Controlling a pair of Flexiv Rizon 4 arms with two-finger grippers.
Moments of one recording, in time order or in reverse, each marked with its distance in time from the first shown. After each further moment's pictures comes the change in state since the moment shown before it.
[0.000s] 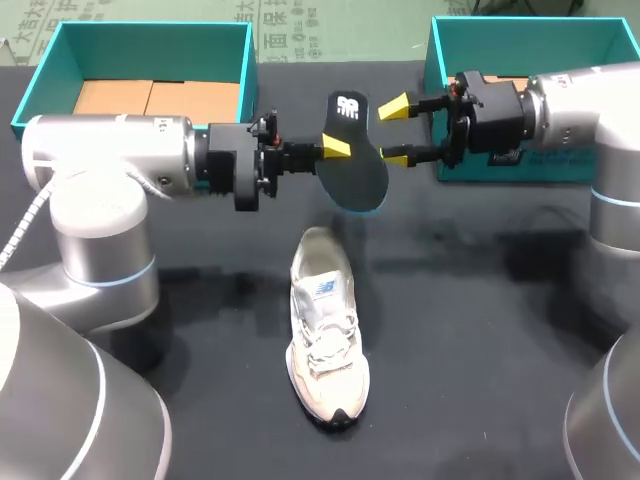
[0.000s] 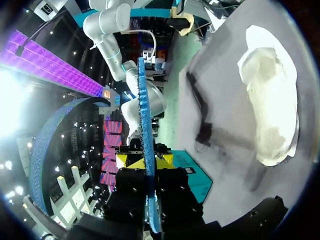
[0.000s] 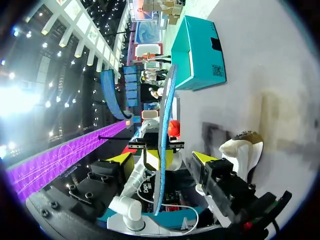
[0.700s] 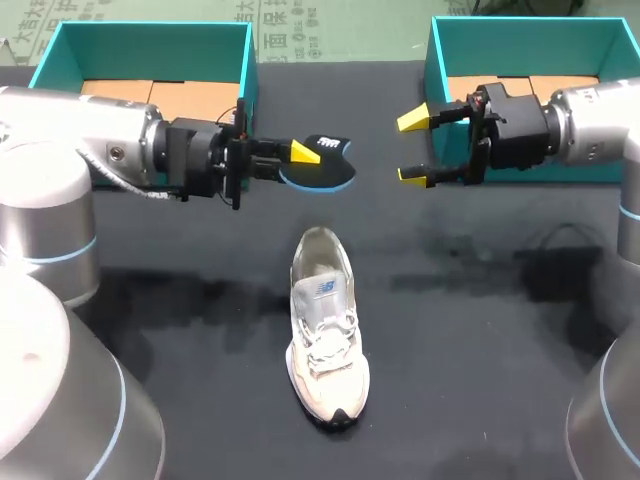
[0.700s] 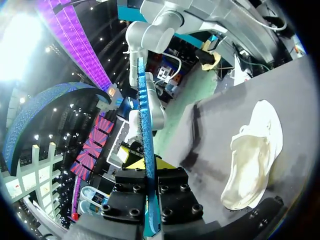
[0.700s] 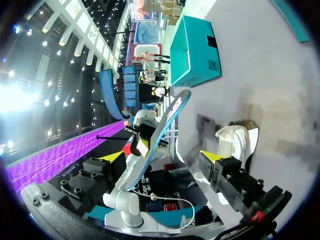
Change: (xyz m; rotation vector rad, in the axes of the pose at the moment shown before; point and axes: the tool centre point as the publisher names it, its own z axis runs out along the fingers) left arm -0.014 -0.040 -0.038 0.142 0.058 -0.370; right arm 0.001 -0.031 -0.016 -0.006 -0.014 -0.006
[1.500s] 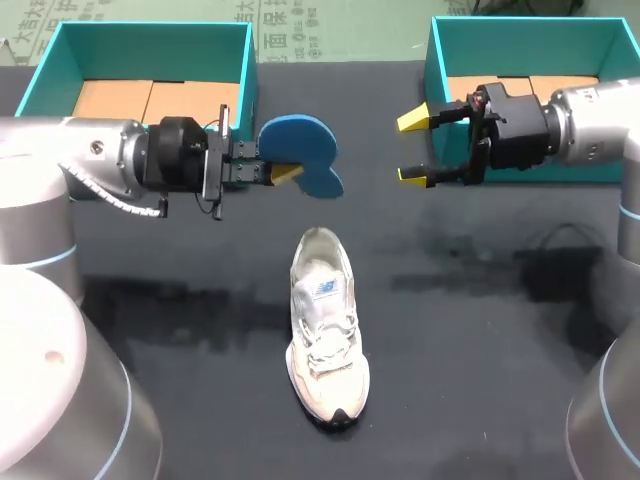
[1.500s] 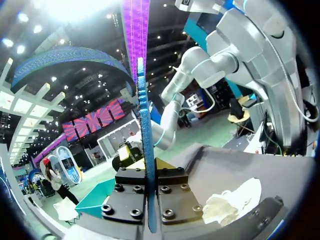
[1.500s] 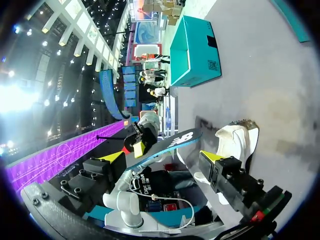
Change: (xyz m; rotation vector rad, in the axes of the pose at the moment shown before) left arm -0.002 -0.030 -0.017 0.112 -0.108 -0.640; right arm 0.000 0.000 0.000 0.000 0.000 0.000
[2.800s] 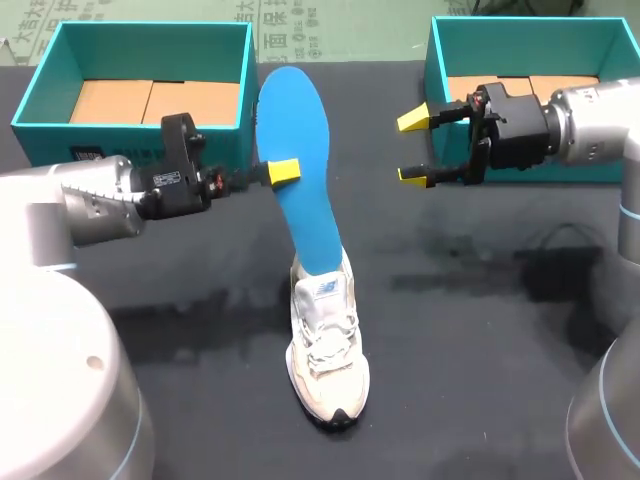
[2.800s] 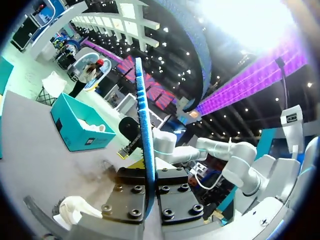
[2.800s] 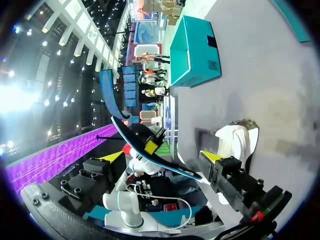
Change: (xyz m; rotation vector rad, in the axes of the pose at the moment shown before) left arm 0.008 0.008 -0.005 0.071 -0.233 -1.201; right arm 0.000 0.000 0.000 0.000 0.000 0.000
